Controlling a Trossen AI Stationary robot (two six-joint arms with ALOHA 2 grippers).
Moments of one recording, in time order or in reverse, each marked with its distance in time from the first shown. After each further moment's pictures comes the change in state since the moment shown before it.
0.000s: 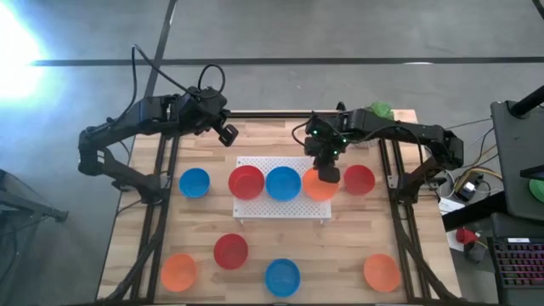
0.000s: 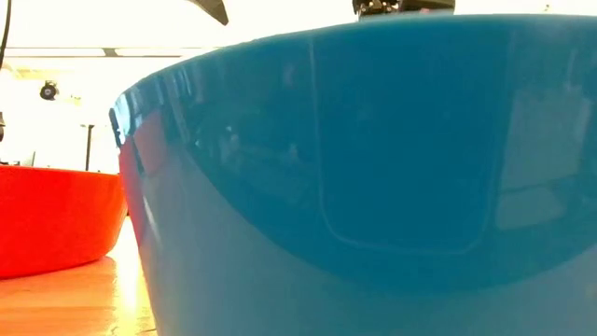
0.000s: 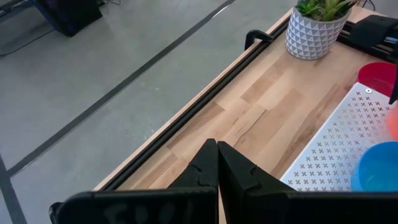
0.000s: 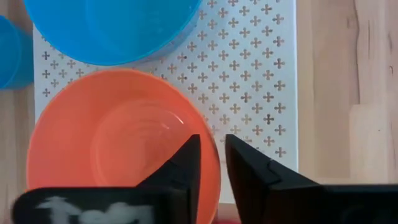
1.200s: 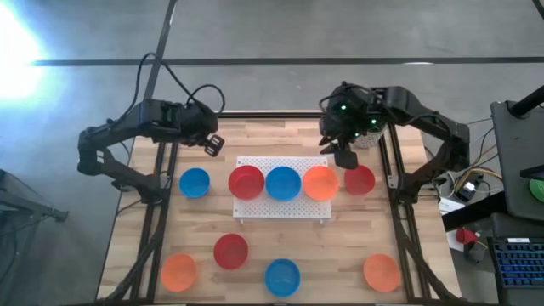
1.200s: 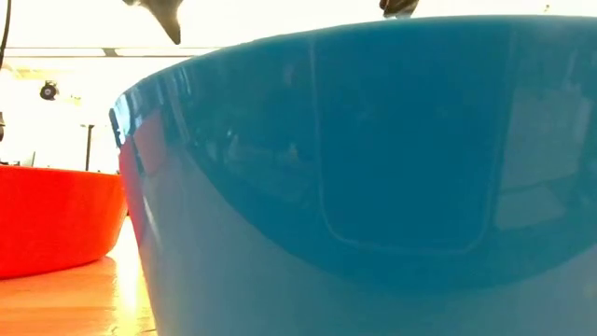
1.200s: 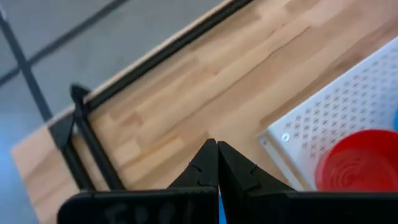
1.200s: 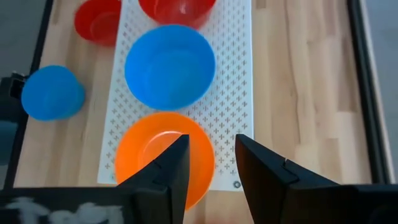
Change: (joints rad) left arm -0.027 -0.004 -0.015 -0.424 0.061 -0.394; right arm 0.005 -0.053 0.409 -0.230 0.003 -0.042
